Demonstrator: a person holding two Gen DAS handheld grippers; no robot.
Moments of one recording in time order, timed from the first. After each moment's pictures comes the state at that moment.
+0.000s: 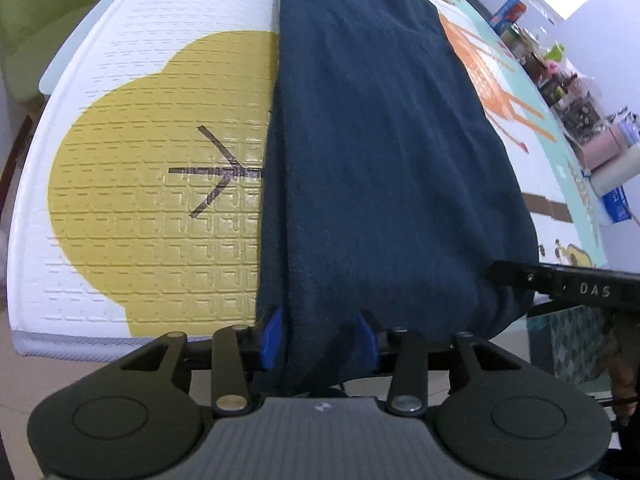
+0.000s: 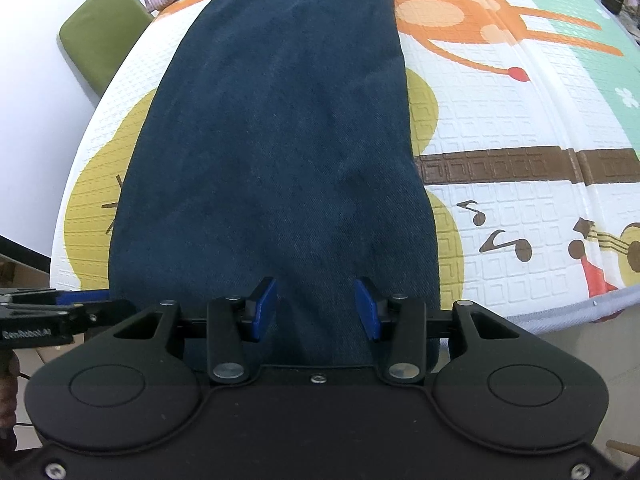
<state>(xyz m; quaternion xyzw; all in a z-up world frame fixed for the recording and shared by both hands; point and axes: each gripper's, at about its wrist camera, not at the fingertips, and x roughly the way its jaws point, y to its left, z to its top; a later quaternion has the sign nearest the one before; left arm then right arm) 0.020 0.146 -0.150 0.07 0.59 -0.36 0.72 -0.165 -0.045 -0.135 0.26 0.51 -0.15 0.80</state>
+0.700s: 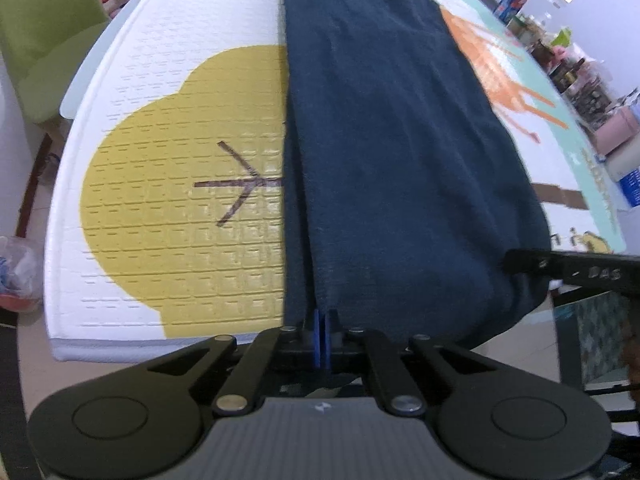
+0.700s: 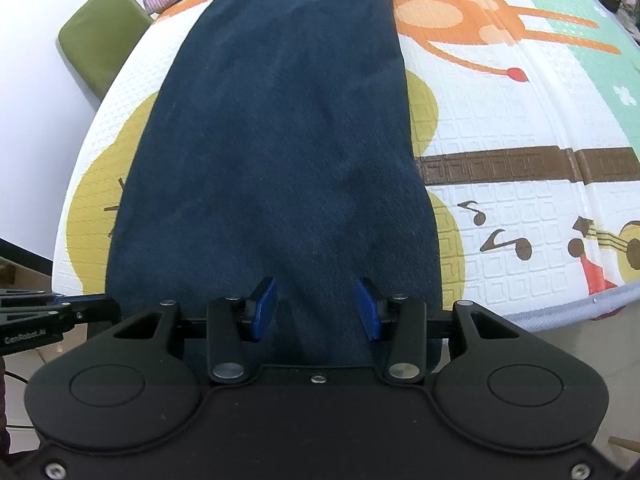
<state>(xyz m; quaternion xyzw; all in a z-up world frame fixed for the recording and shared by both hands) 0.019 0.152 -0.133 0.11 0.58 -0.33 0.73 -0.165 -0.046 -0.130 0.26 0.51 -0.15 0.80</state>
